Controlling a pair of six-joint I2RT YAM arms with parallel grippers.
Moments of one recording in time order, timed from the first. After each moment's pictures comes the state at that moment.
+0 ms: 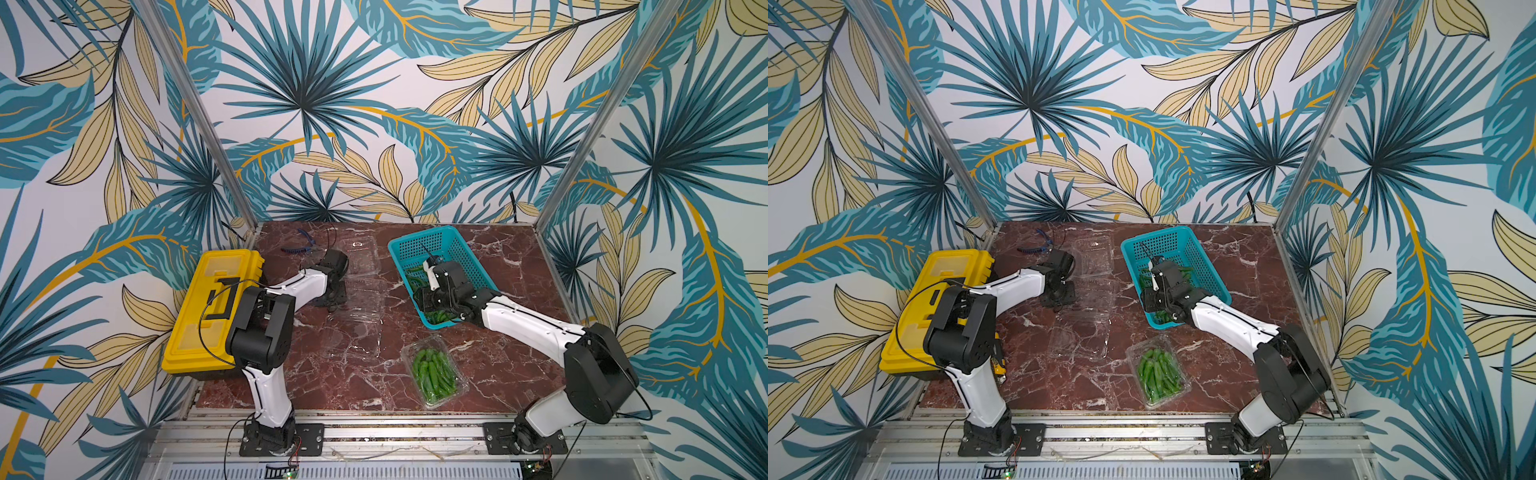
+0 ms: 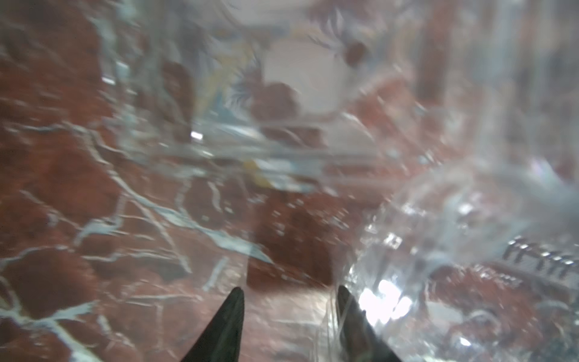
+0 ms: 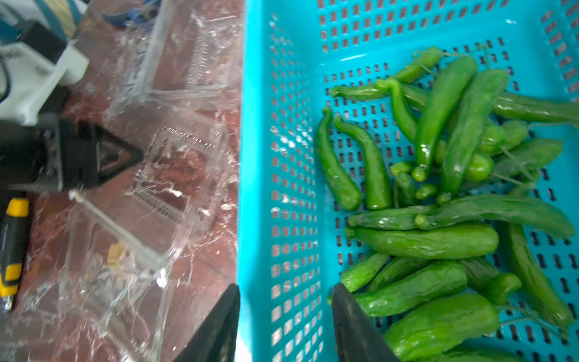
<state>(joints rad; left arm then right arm) -0.24 1.86 1.22 -0.60 -0.17 -0.50 0.59 1.54 1.02 -0.25 0.02 0.37</state>
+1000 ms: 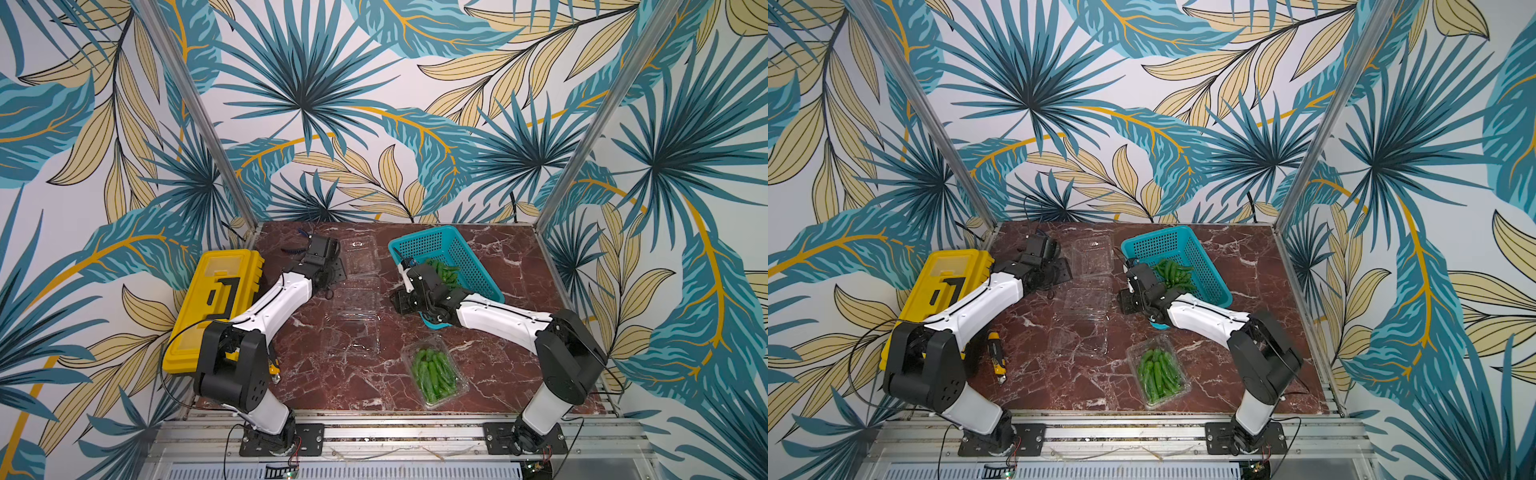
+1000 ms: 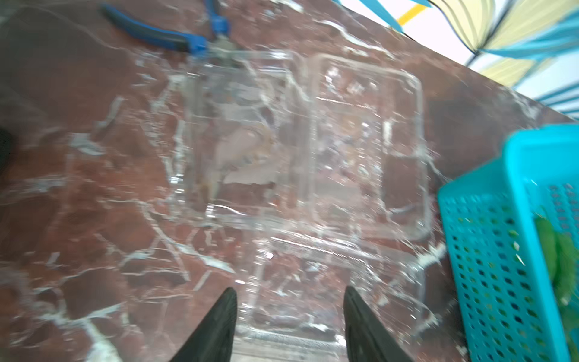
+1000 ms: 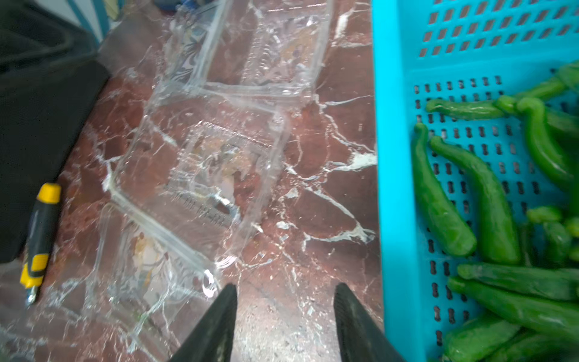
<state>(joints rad) -0.29 1.59 1.20 -0.48 -0.11 -0.57 0.70 1.72 1.14 -0.19 0.06 0.42</state>
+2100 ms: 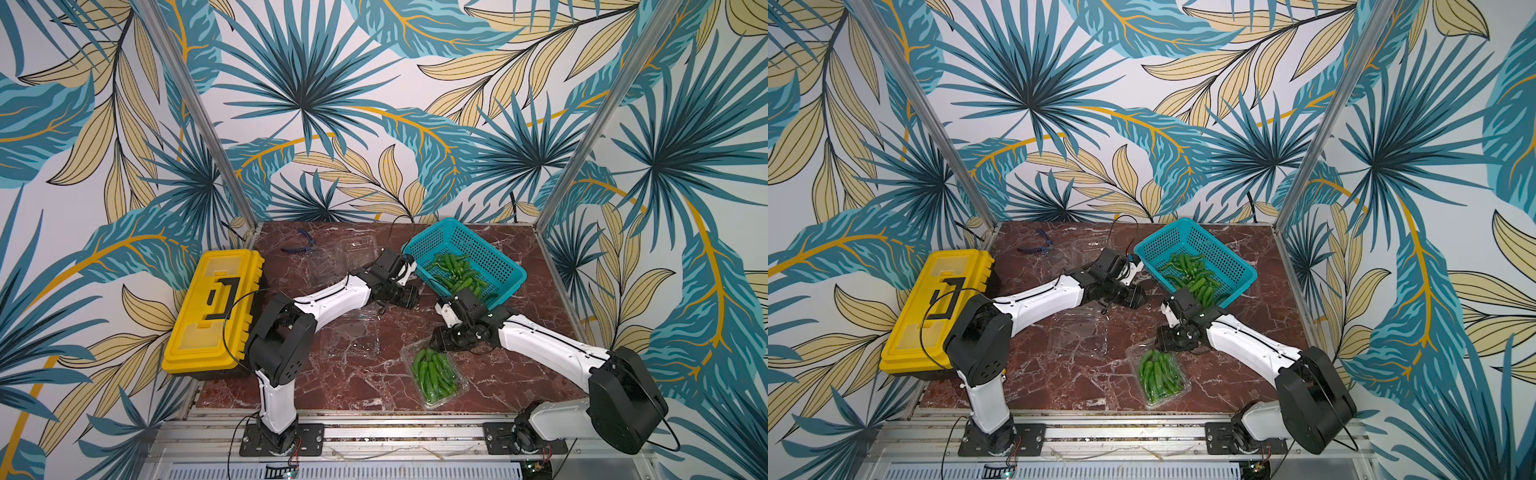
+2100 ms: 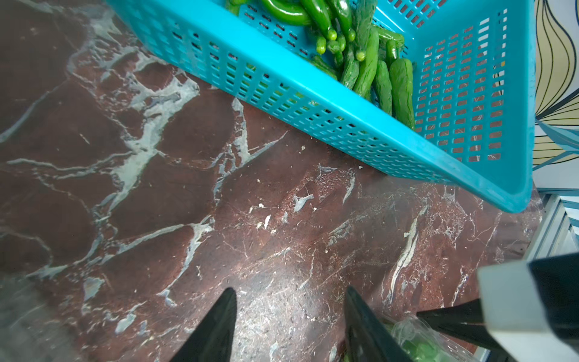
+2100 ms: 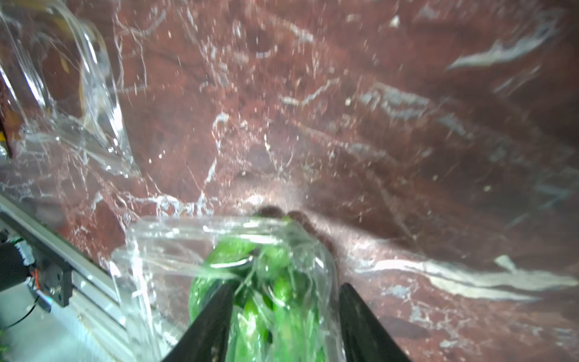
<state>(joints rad) -0.64 1.87 1.37 -0.41 0.29 -0.31 0.56 1.38 0.81 -0.62 -0.24 0.42</state>
